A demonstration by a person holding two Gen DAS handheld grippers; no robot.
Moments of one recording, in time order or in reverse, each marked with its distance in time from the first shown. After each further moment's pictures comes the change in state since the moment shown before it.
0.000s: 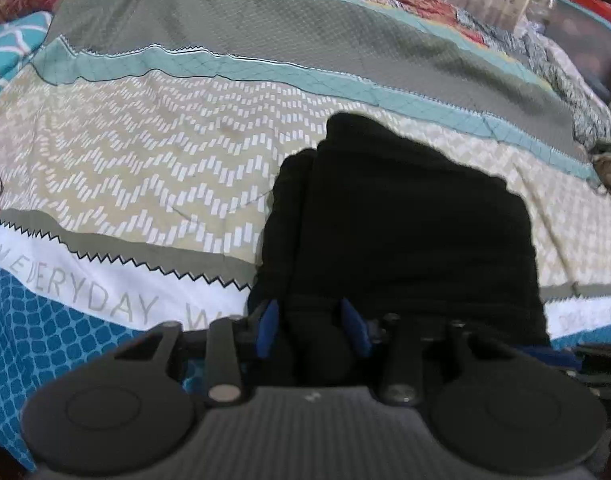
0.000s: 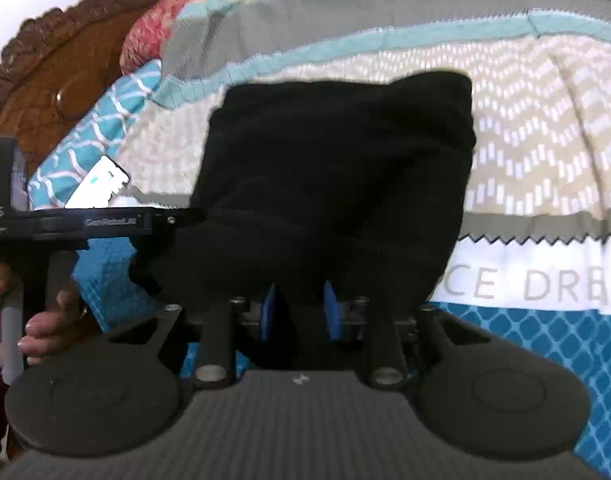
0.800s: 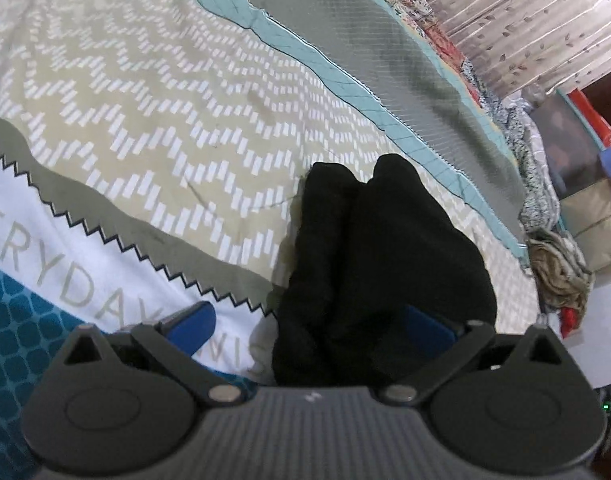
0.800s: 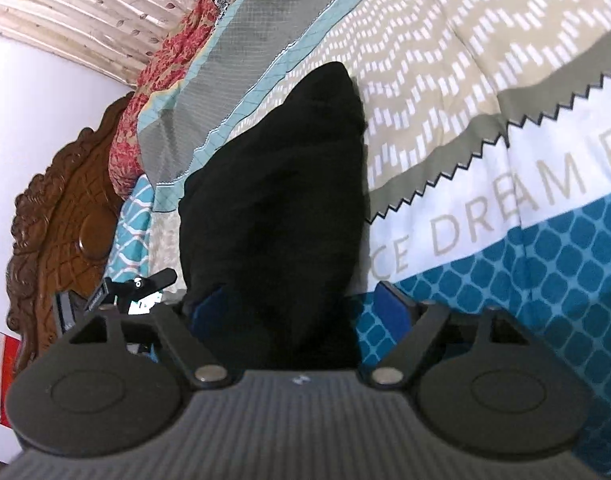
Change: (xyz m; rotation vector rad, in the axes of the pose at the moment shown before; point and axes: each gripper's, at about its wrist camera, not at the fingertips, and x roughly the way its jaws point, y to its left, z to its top) left arm 0.040 0.087 0.011 -0.317 0.075 -0.349; right arm 0.002 -0.086 -0.016 0.511 -0.066 0.186
